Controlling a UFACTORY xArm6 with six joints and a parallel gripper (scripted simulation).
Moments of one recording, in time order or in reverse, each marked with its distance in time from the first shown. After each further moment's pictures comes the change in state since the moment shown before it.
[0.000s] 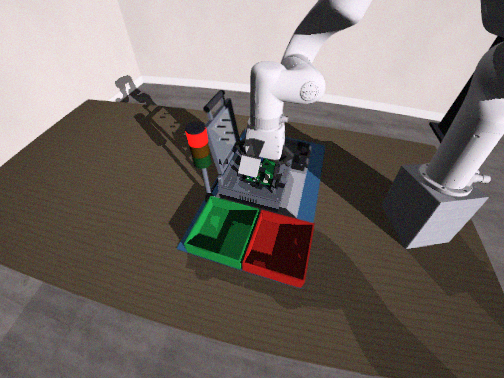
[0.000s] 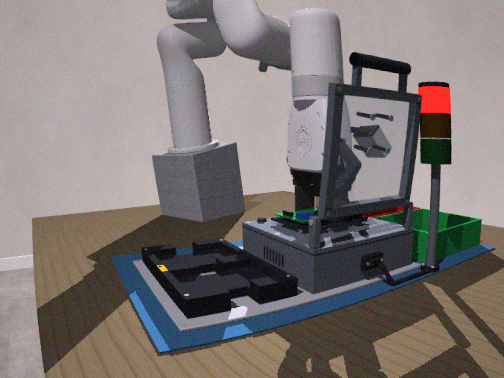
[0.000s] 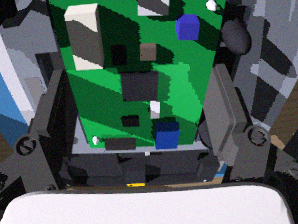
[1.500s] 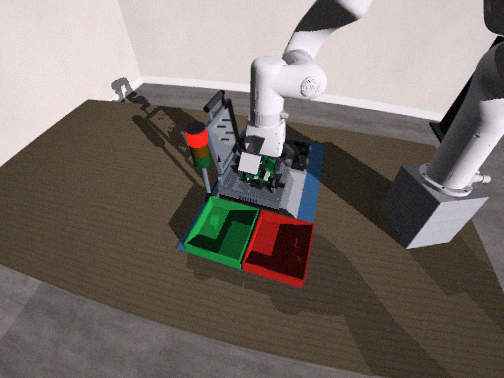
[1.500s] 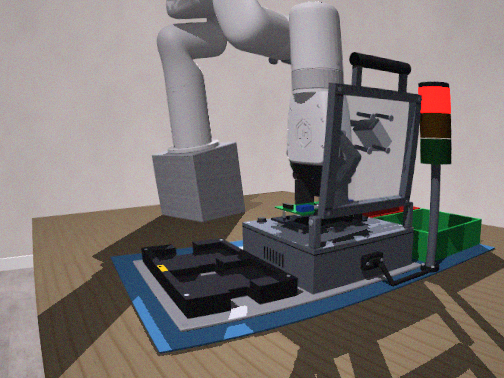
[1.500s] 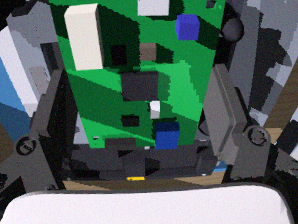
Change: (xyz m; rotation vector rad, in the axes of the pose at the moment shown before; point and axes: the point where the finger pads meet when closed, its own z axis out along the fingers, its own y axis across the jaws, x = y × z) arm 0.000 0.000 -0.010 0.000 0.000 0.000
